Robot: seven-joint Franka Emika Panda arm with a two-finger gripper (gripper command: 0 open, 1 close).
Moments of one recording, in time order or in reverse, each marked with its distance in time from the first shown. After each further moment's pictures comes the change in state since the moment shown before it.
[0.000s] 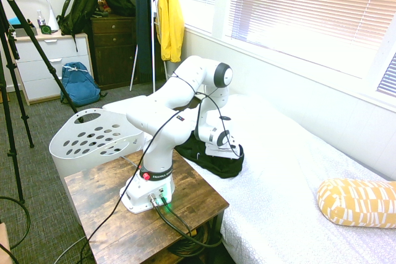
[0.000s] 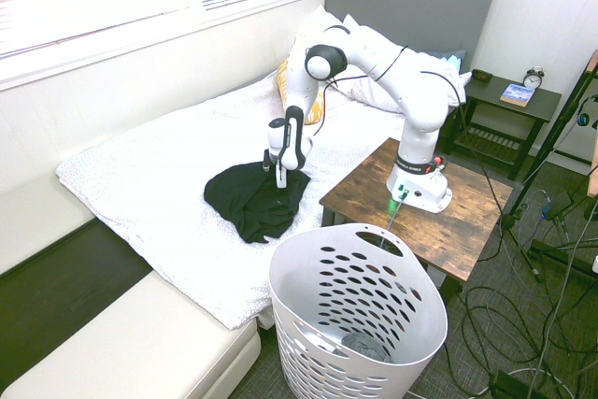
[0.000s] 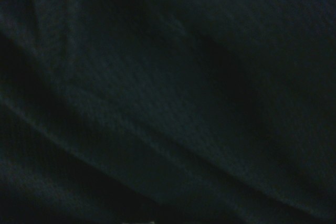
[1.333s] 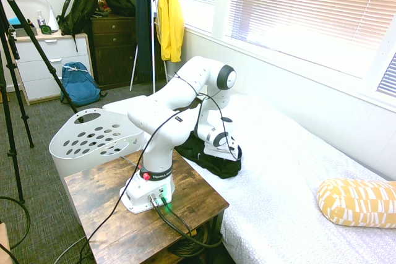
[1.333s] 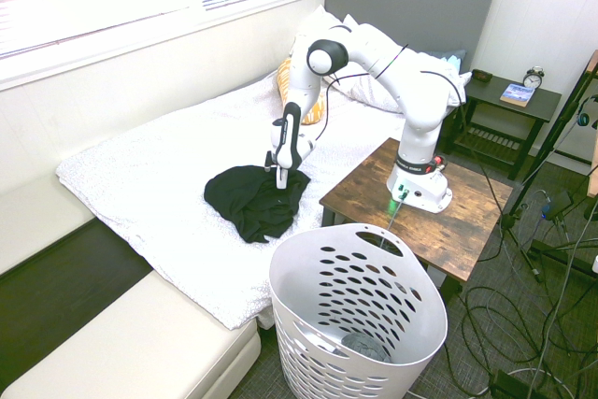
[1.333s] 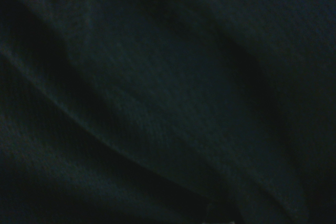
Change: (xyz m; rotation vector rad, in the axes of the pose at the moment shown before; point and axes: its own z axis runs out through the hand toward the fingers) arm -0.009 0.004 0.002 0.078 -0.051 0.076
